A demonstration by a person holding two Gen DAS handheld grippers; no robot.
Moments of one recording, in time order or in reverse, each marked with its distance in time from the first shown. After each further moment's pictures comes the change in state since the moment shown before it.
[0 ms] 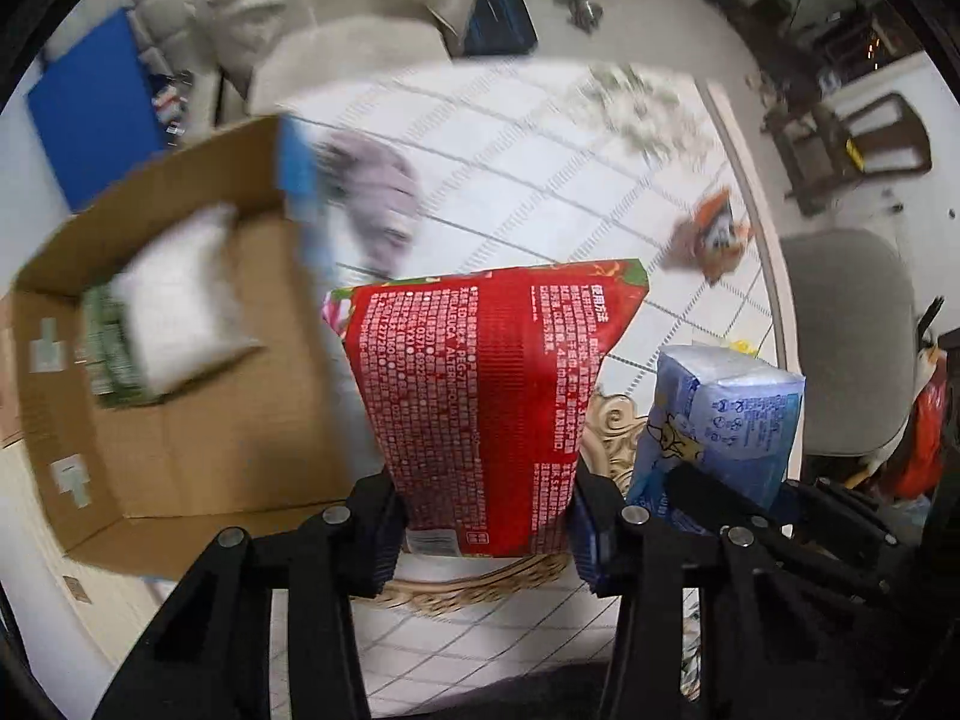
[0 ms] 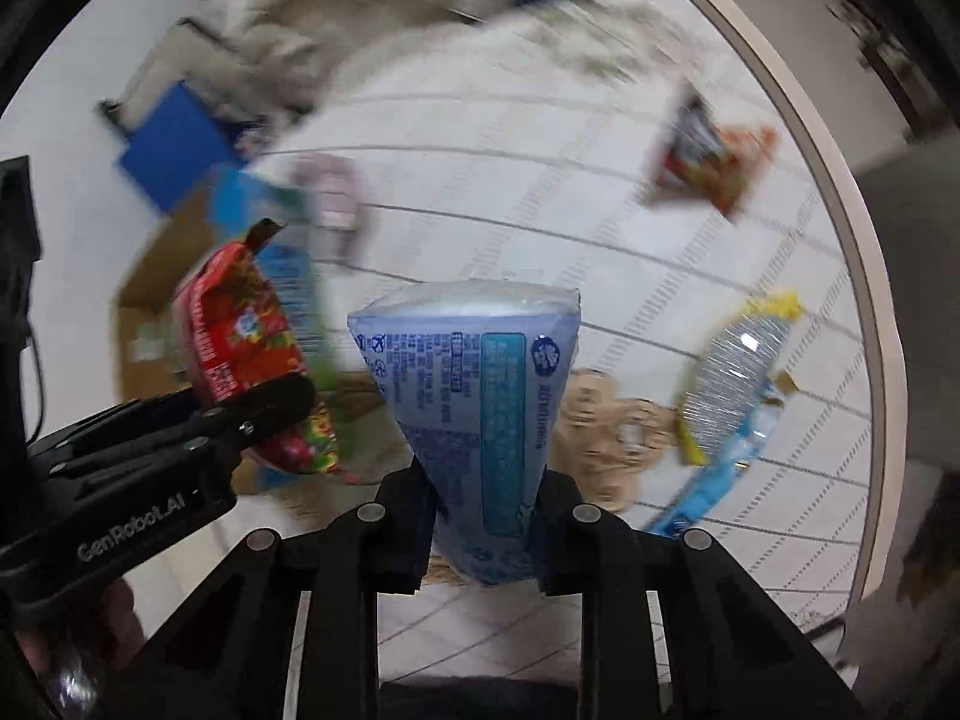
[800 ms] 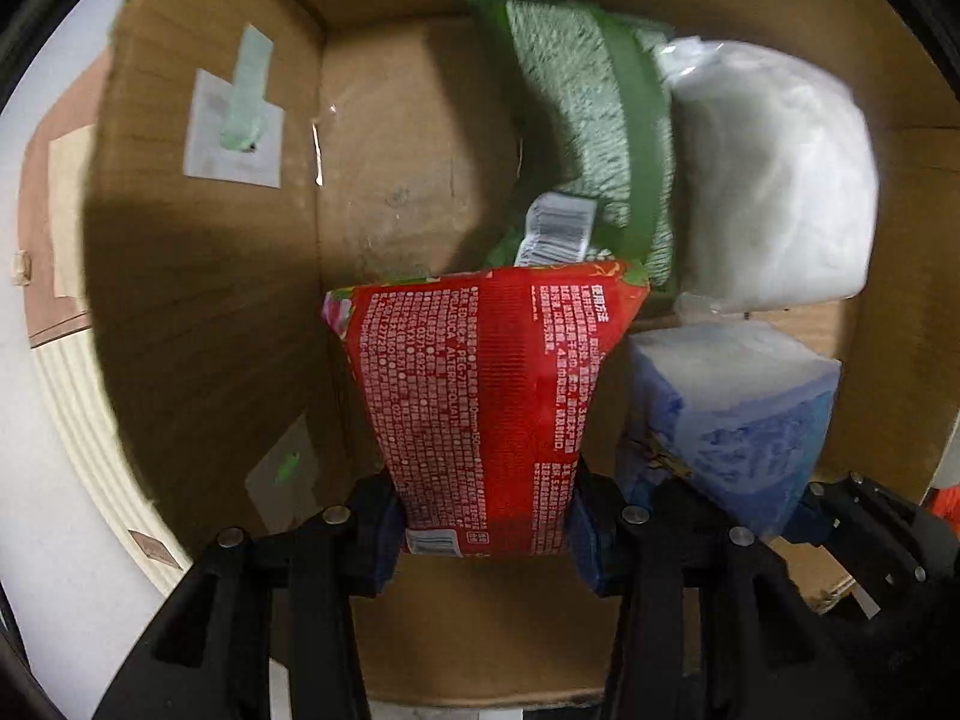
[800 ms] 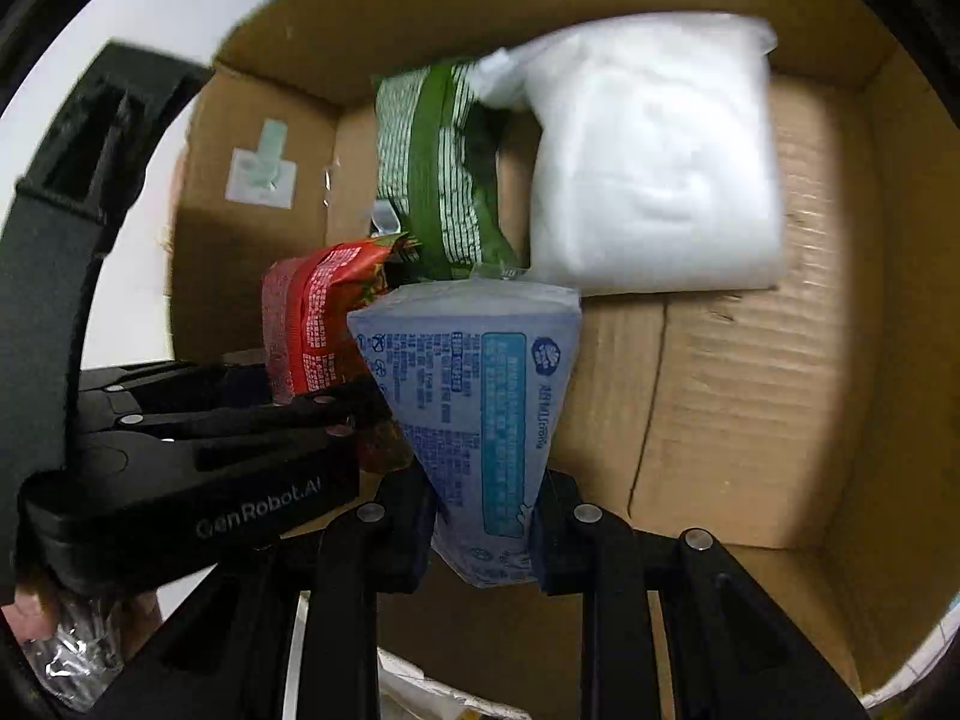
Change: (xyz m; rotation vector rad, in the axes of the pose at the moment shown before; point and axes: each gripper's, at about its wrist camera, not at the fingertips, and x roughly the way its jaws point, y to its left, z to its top) left arm 0.092 0.302 -0.025 -0.220 0.334 0.130; right arm 0.214 0.321 0.006 -0.266 0.275 0.077
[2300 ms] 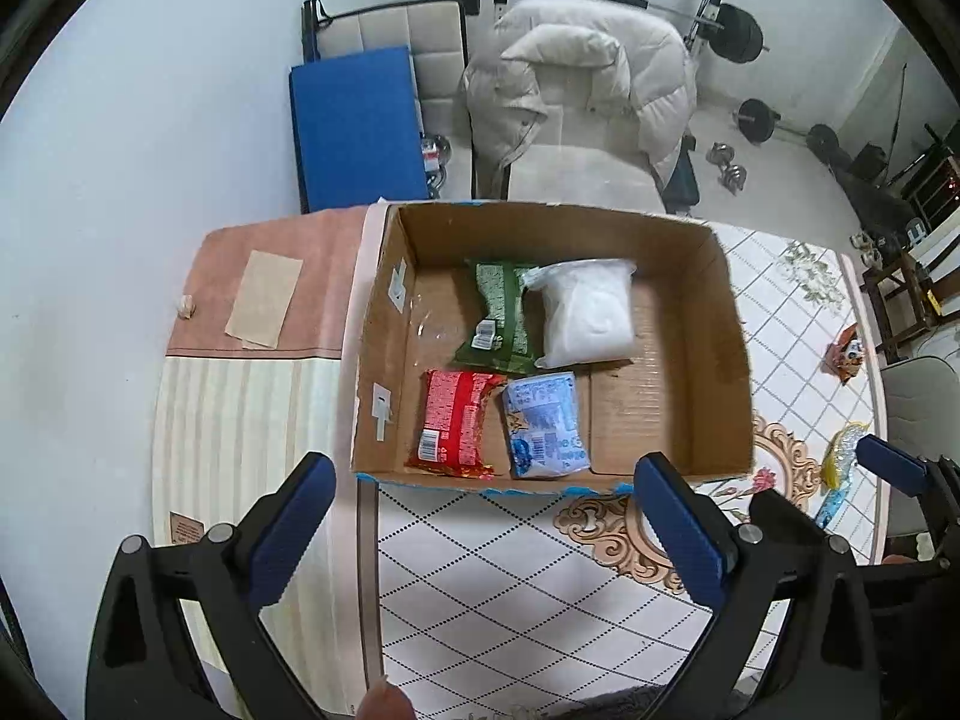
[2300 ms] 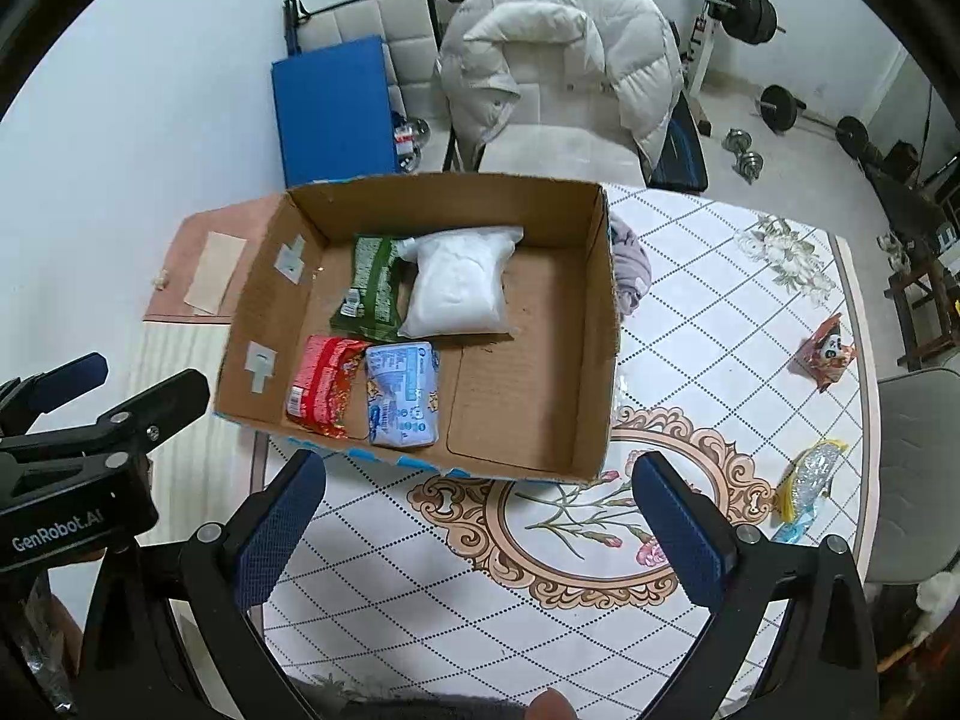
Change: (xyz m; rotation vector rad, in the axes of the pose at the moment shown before) left arm -0.181 -0.038 -0.204 -0.064 -0.671 -0.012; right arm -0.196 0.008 -0.145 -0.110 -0.450 -0.323
